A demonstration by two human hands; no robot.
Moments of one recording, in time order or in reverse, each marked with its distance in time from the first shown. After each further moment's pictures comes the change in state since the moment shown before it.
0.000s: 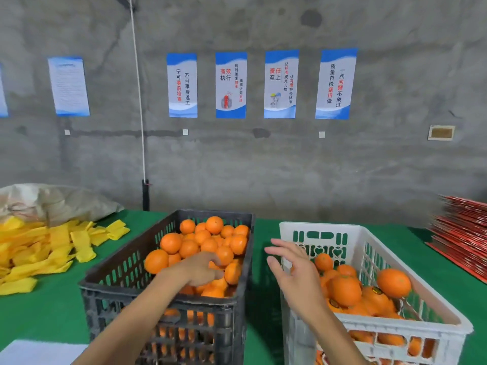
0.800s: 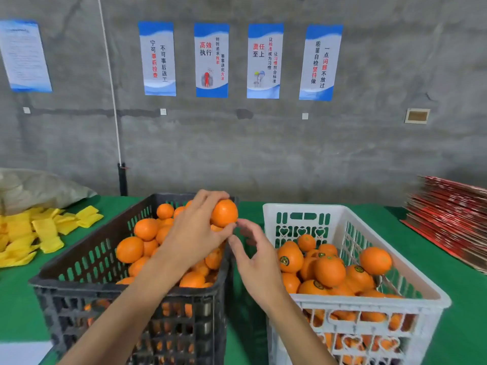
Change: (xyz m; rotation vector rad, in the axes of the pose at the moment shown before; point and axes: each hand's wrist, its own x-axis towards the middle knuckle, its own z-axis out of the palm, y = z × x) left_hand -0.015 0.056 -0.008 -0.065 0.760 0.497; right_hand 0.004 -0.013 0.045 0.266 0.001 0.070
